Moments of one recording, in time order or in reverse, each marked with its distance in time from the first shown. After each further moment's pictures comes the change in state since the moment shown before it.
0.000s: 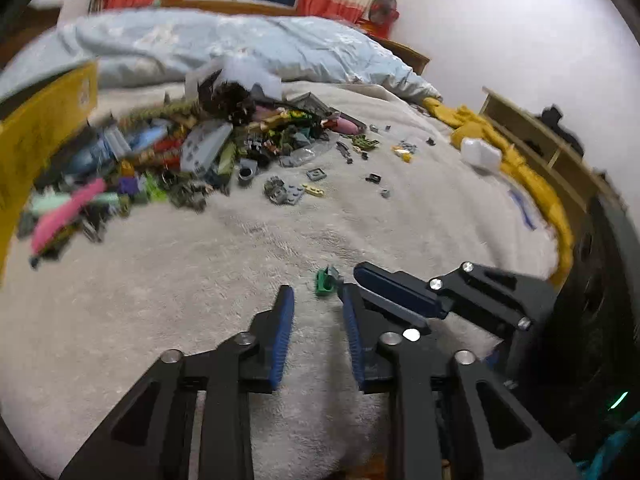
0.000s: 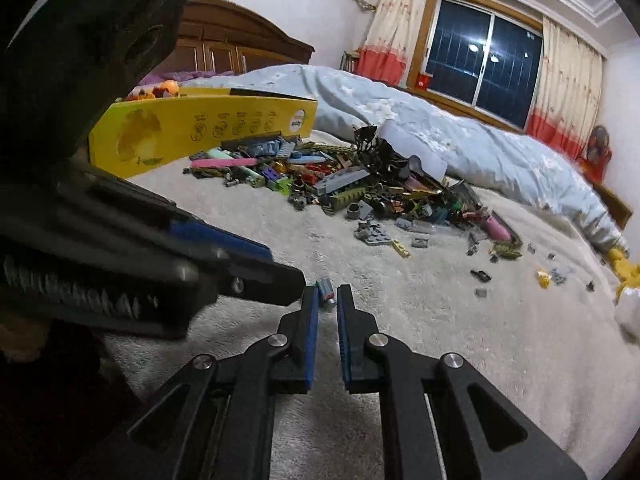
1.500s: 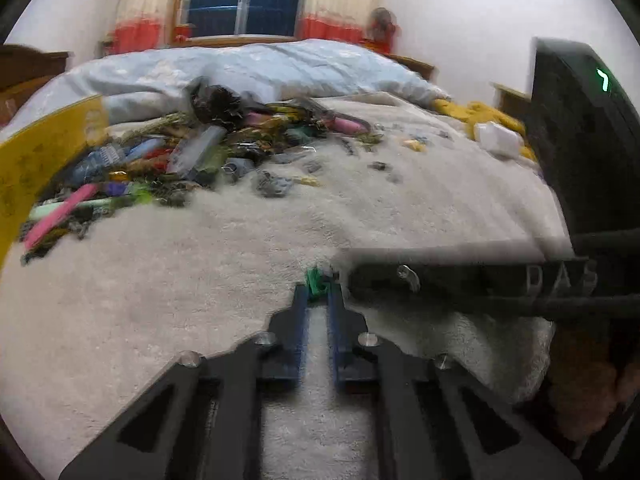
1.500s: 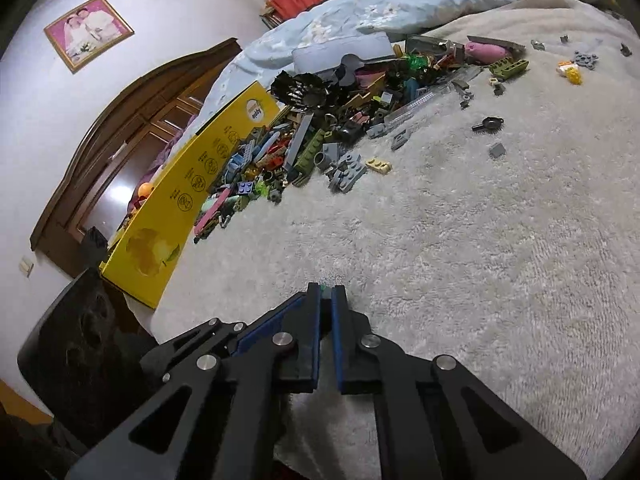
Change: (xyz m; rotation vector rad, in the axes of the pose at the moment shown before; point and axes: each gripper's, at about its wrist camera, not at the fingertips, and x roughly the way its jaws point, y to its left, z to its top) left arm 0.033 -0.017 -0.027 0.025 -0.110 0.095; right arm 0.032 -0.071 -0.012 0.641 0.272 0.269
